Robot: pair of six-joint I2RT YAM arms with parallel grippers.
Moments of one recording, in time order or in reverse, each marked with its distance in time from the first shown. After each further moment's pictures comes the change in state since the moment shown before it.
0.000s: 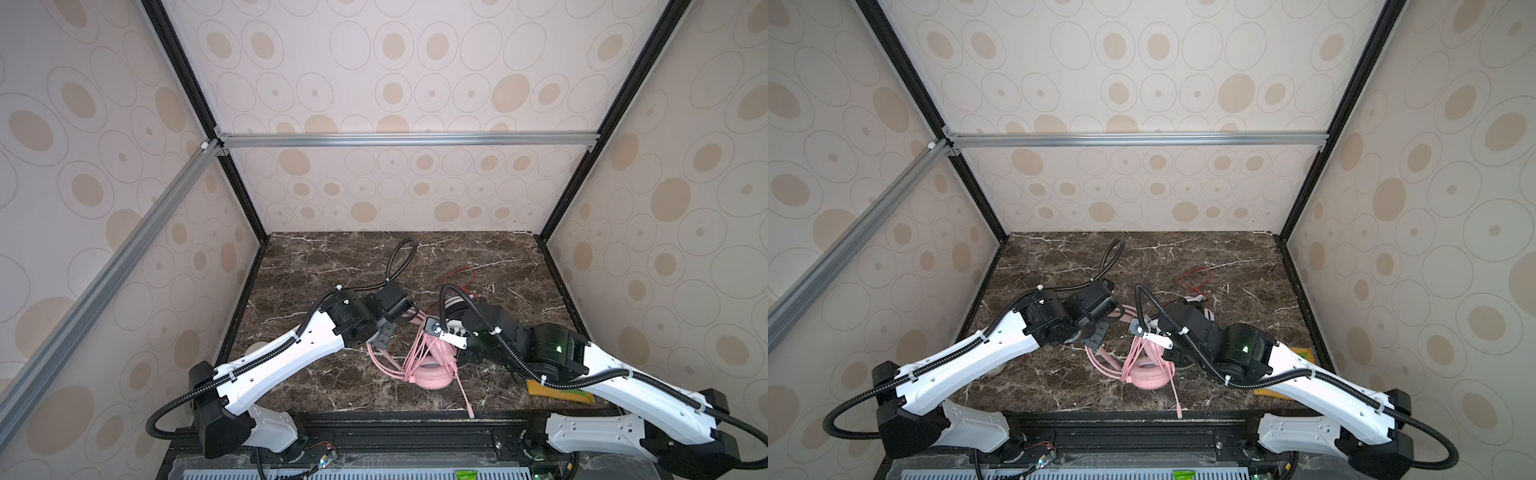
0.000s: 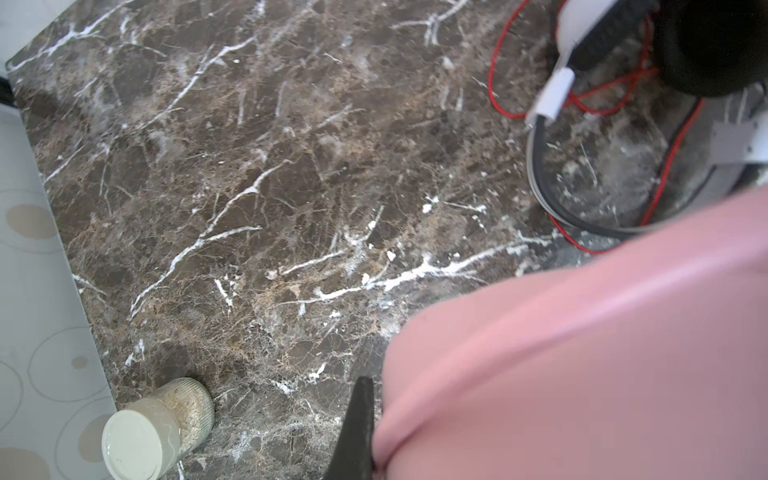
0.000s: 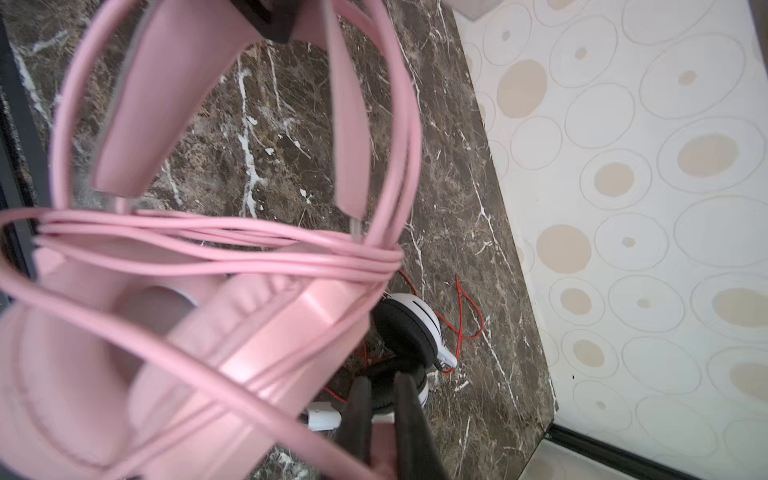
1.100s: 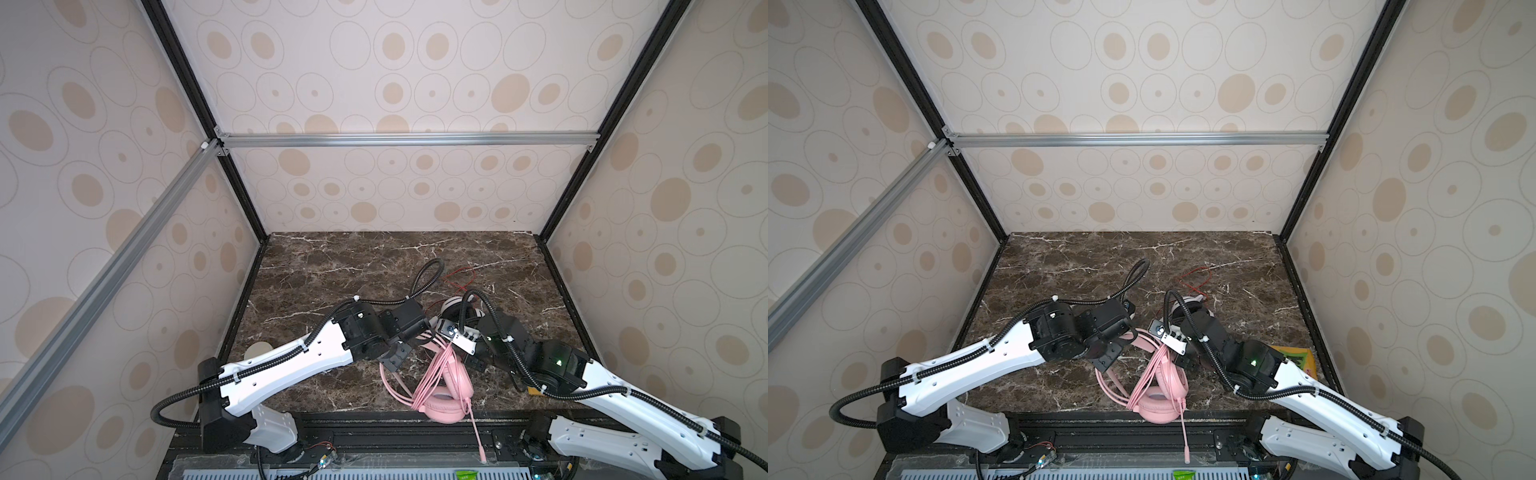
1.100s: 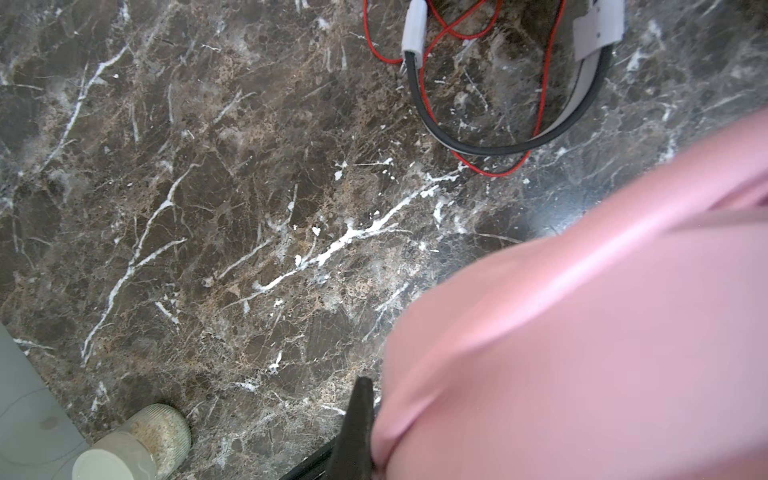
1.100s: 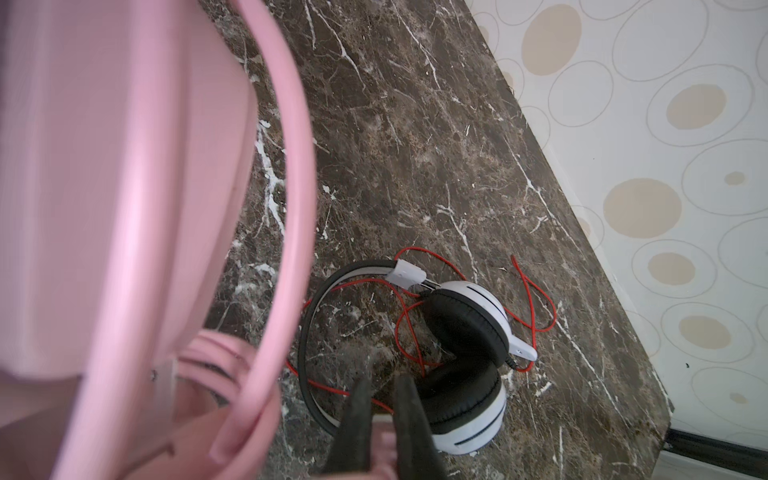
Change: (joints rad) left arm -0.139 0.014 0.044 -0.043 0.129 0.055; right arm -0.141 -0.153 -0.312 0.225 -0.190 0.091
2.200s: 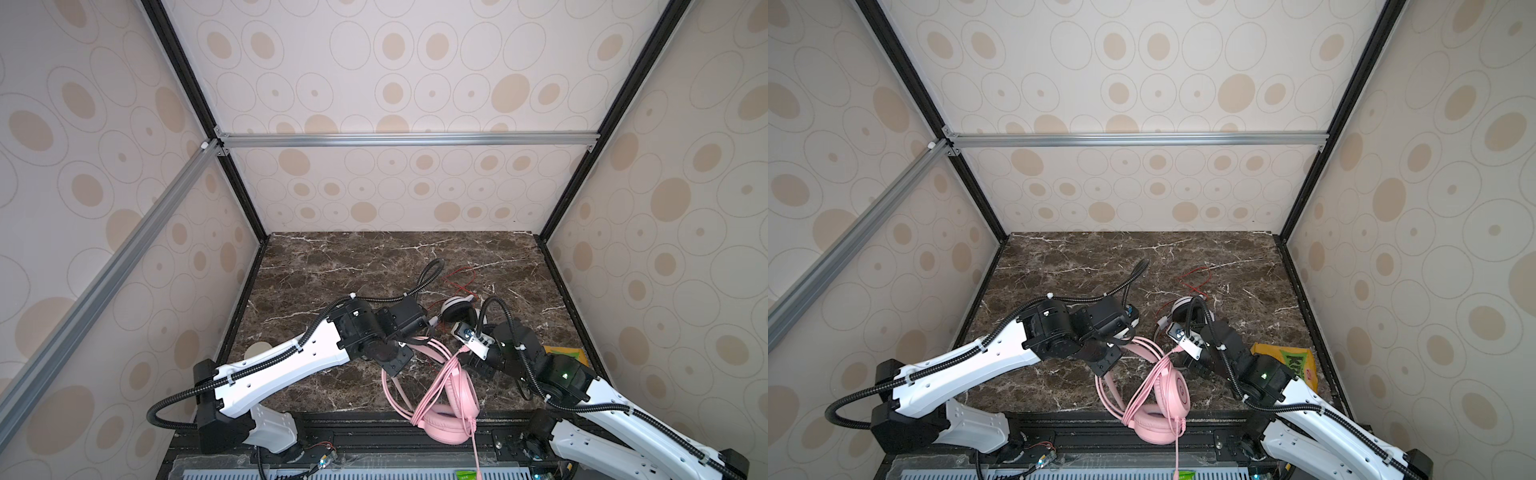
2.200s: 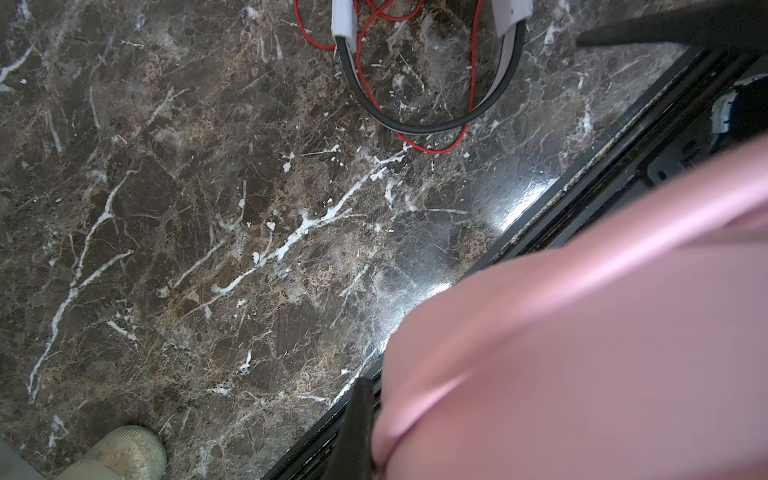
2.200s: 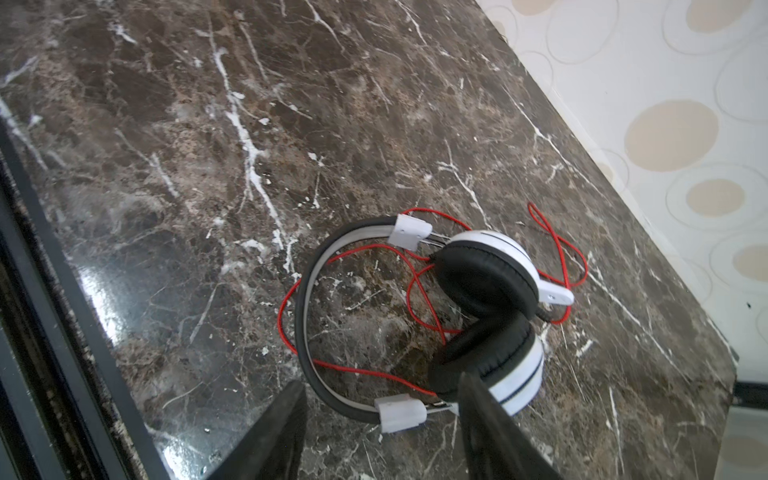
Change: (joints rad) left arm 0.000 -0.002 0.033 -0.035 0.126 0.044; right arm -0.185 -0.158 -0.212 0.081 -0.108 0.052
